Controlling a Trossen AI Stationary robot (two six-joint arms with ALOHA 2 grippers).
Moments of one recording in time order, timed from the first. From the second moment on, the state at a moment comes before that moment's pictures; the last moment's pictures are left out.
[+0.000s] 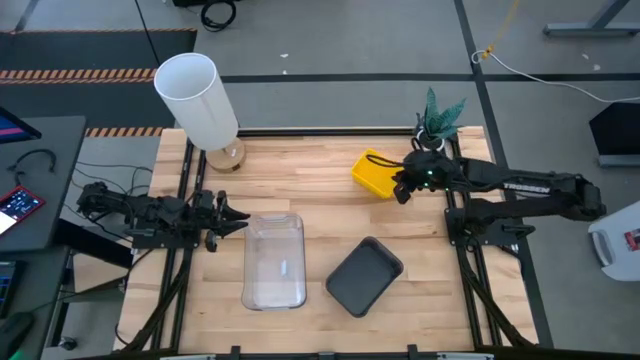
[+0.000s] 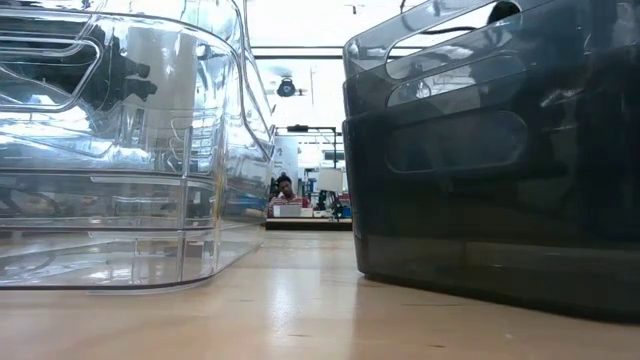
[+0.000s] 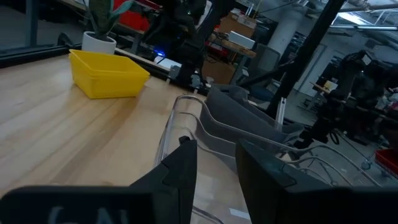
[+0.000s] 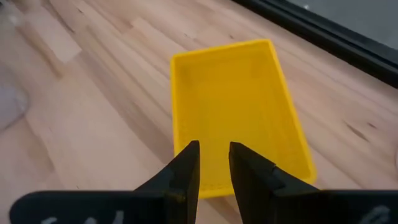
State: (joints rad) left arm -0.28 0.05 0.04 -0.03 -0.29 -0.41; right arm -0.31 0.84 0.60 -0.53 0.22 0.43
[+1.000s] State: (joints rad) left arm -0.28 0.05 0.04 -0.02 -0.29 -0.35; right arm -0.31 0.48 0.12 0.04 0.11 0.42
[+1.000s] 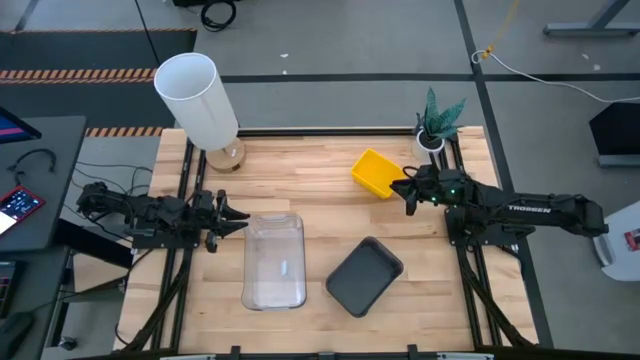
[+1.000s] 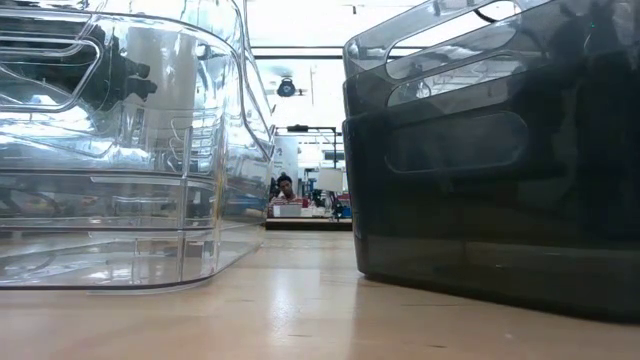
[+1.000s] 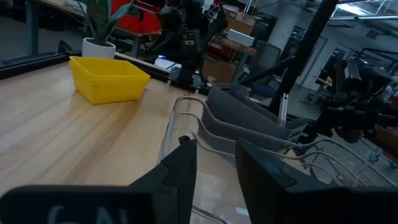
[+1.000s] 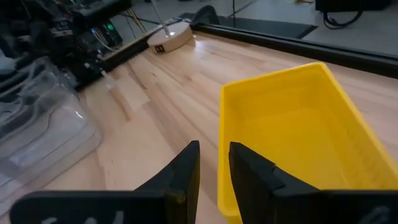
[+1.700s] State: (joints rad) left arm -0.28 0.05 0.04 -0.02 -0.29 -0.30; right arm -0.31 0.39 0.01 0.20 0.01 0.42
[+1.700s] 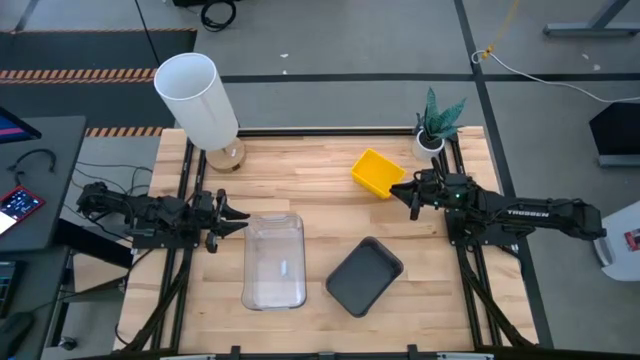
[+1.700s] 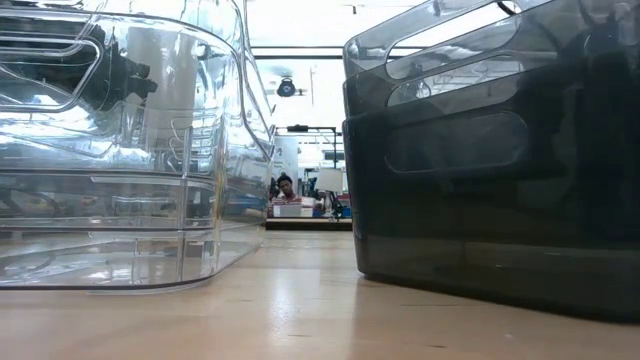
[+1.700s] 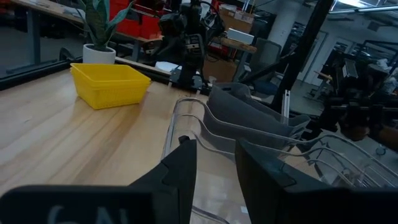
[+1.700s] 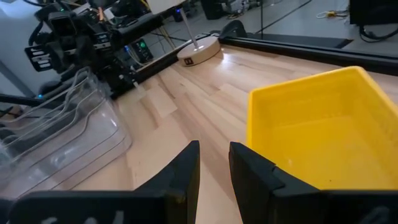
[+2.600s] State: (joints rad) left arm -0.28 0.05 0.04 0.01 -0.30 -0.27; right arm -0.38 0.37 0.04 0.10 -0.12 0.52
